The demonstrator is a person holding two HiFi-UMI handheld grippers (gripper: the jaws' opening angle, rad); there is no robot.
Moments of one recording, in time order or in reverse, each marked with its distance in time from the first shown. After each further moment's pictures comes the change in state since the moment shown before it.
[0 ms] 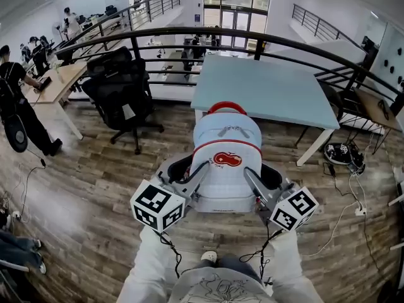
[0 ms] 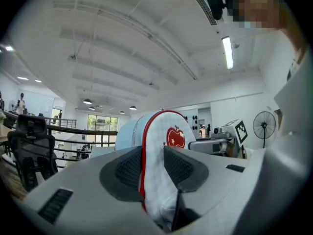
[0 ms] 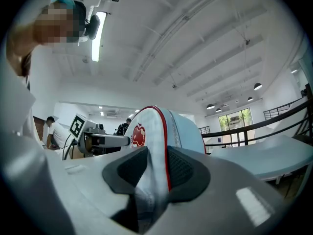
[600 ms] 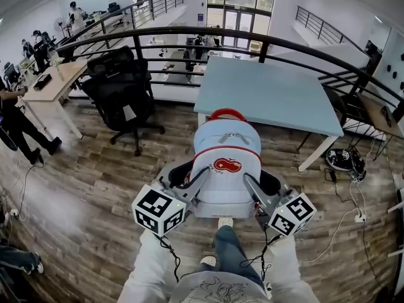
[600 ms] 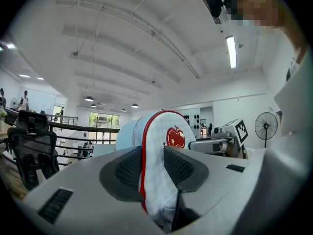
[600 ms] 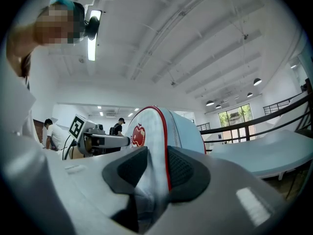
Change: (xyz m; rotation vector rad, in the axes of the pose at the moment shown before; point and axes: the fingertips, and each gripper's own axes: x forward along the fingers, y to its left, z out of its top) left arm 0.014 0.047 -0.019 -0.021 0.023 0.008; right arm 0.045 -0.017 -0.023 0.032 0.022 -0.001
